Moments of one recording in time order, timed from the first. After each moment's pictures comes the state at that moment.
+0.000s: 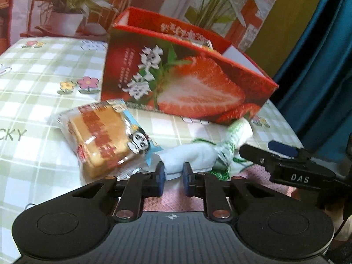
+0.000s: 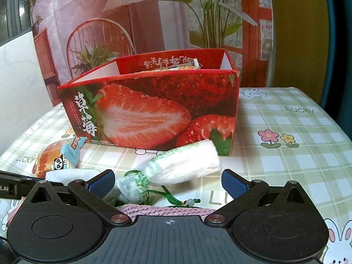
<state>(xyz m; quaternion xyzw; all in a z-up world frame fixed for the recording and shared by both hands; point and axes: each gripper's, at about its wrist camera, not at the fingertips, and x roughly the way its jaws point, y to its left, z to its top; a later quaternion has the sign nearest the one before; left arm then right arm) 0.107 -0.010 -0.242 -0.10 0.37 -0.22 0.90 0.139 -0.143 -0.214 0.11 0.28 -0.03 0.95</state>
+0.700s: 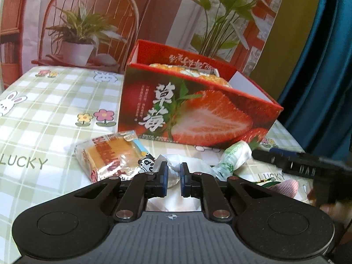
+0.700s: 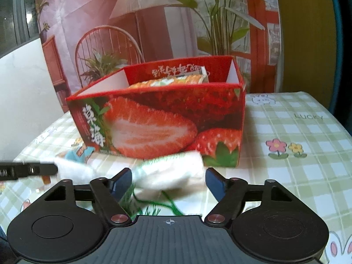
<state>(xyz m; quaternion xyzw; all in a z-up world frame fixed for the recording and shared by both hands) 0.104 0.003 -0.225 -0.09 0.31 -0.19 0.93 0.146 -0.155 -0.203 0.13 0.27 0.00 0.96</state>
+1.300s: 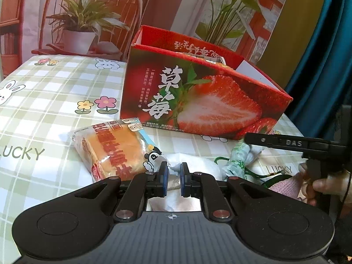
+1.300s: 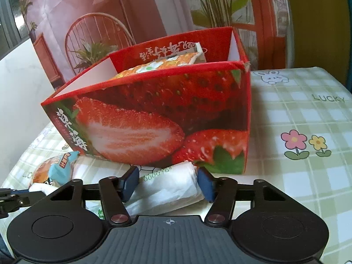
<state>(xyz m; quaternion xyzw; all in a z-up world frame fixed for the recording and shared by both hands) 0.114 0.001 -0.240 -0.08 0.33 -0.19 0.92 0.204 -0.188 -0.226 0.17 0.32 0.02 0.93</state>
